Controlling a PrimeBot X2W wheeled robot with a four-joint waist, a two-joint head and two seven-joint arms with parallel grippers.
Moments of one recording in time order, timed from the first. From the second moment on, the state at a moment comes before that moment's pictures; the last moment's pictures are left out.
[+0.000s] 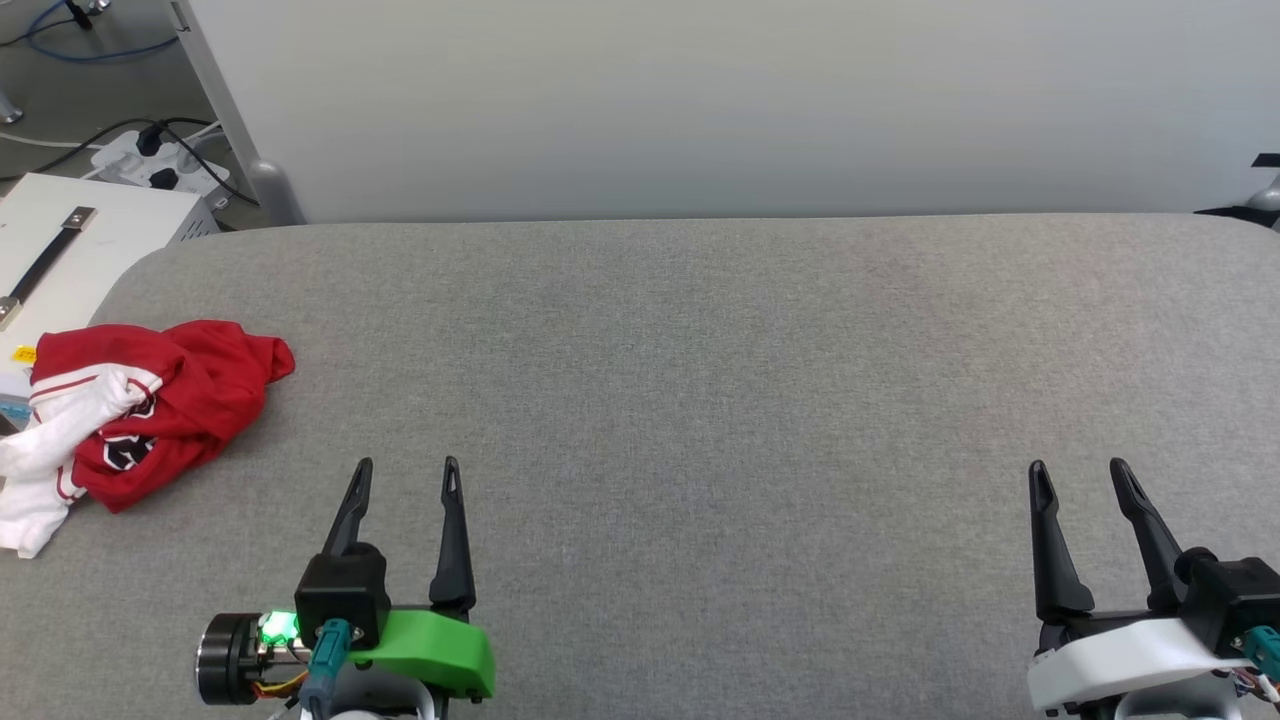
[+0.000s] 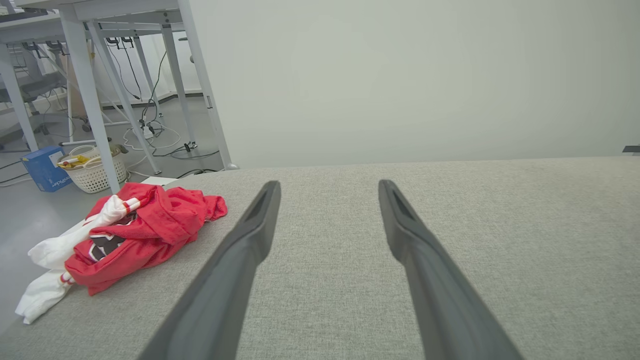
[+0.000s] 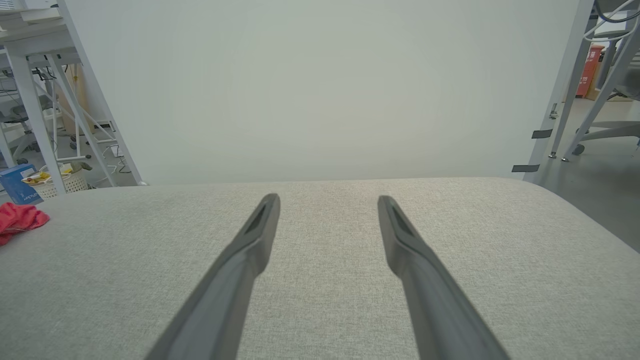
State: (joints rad) left arm 0.02 0.06 -0.09 0.06 -0.03 0.08 -0.22; right arm 0.08 -0.05 -0.06 -0.02 0.14 0.13 -0.22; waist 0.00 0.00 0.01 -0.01
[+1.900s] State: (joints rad) left arm 0.02 0.05 -0.10 0.11 -0.05 0.08 -0.26; right arm 0.10 -0.05 -0.05 -0.01 0.14 0.13 -0.26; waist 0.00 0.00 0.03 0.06
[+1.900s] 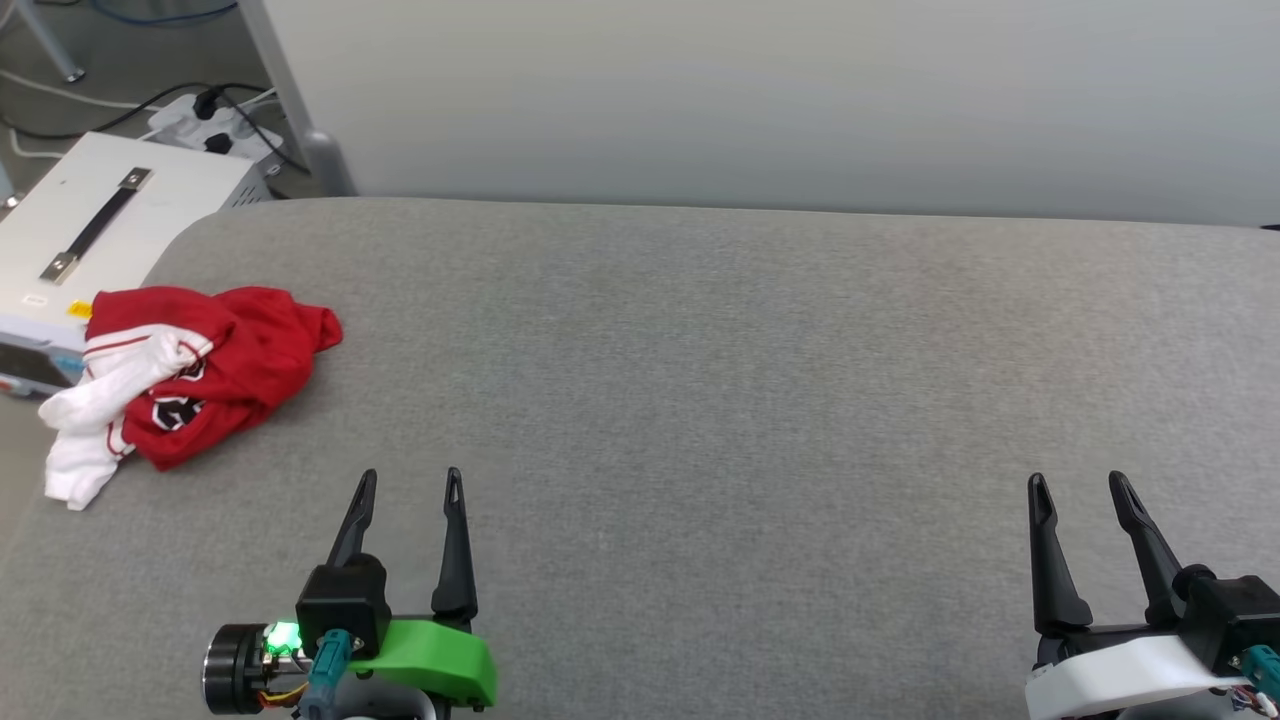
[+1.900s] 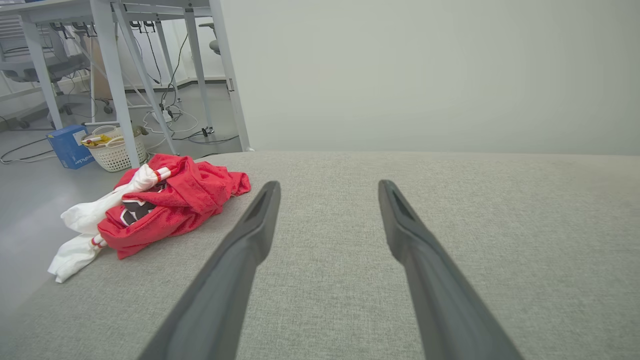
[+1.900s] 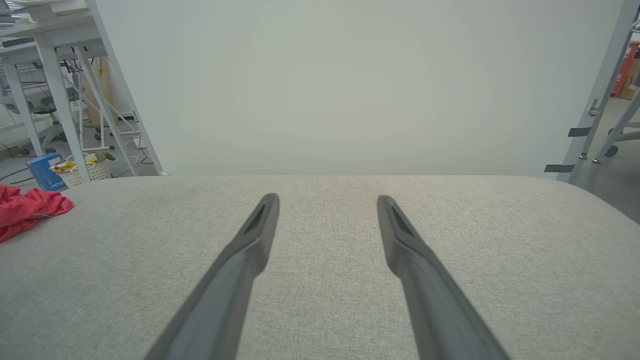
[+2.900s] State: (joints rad) left arm -0.02 0.05 -0.05 0.11 -0.12 0.10 -0.26; right arm 0.08 -0.05 -0.01 -0.02 0.09 0.13 -0.26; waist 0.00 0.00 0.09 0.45
